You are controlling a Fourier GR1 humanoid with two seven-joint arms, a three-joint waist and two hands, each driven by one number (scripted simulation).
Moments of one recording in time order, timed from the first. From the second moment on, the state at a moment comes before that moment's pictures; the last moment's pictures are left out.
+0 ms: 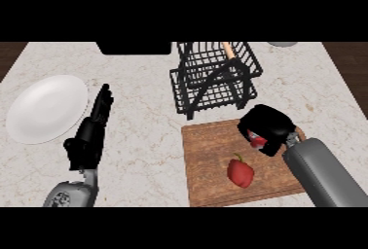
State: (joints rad) left arm -0.13 0.08 -0.11 -1.57 -0.13 0.21 0.06; right arm -0.46 -0.35 0.36 -1.13 1.13 0.24 -0.42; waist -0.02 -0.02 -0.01
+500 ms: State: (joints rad) left arm -0.13 0.08 -0.10 -1.56 -0.13 0.21 0.06; right arm -0.44 -0.06 0.46 -1.28 1.32 0.36 0.40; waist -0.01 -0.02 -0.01
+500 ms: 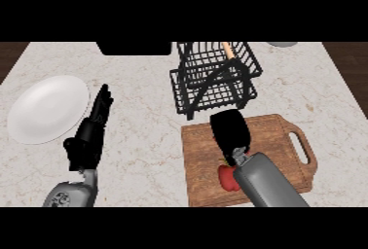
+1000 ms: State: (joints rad) left arm -0.14 0.05 -0.13 -1.54 -0.14 0.22 0.05; right arm -0.62 -0.01 0.59 -1.69 1.19 0.54 0.94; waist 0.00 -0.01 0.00
